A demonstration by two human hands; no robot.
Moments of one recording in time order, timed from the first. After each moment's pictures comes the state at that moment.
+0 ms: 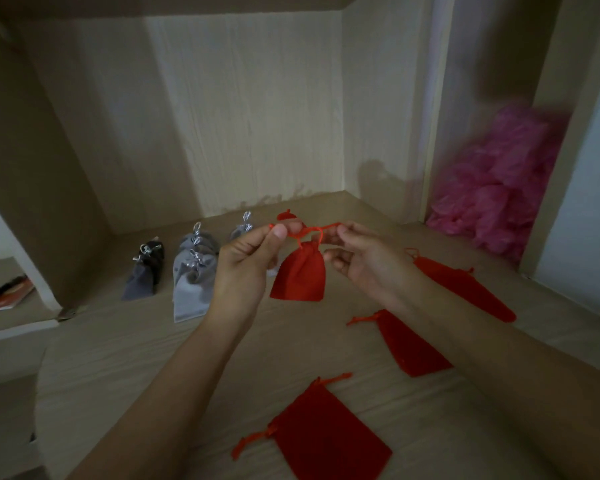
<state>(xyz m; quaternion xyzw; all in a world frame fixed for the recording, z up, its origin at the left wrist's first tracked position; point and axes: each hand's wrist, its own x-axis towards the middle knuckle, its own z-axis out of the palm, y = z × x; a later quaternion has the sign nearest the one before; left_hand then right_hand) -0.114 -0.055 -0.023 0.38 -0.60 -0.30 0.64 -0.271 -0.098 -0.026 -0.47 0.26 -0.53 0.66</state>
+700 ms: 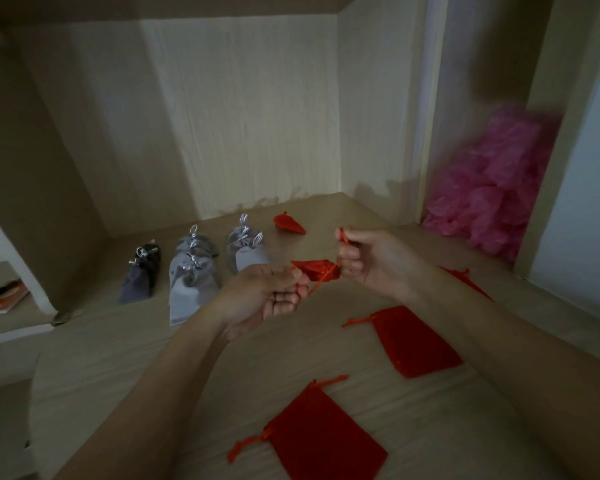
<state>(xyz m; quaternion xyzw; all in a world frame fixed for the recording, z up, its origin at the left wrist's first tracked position) -0.104 -0.058 -0.028 0.44 -0.55 -0.58 0.41 -0.287 -0.110 -0.022 -0.43 0.27 -0.45 0.73</state>
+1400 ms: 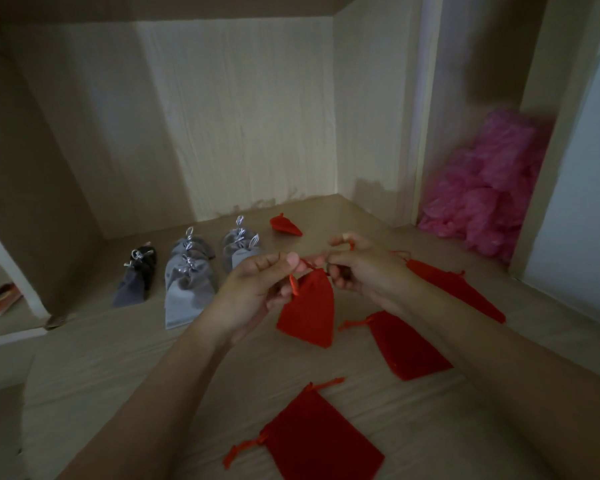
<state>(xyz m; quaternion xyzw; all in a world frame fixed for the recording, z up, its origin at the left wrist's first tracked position) -0.111 -0.054 -0.027 0.36 -0.58 -0.54 0.49 -0.280 -0.104 -0.032 -0.55 0.40 -0.46 0.57</state>
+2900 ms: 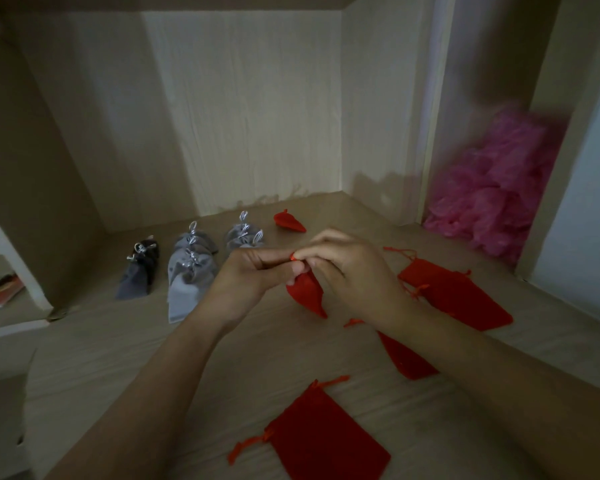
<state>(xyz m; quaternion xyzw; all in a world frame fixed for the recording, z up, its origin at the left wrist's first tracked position) -0.097 -0.062 -0.030 0.42 -0.65 -0.39 0.50 -0.267 -0.088 -0.036 -0.84 0.27 -0.48 0.03</state>
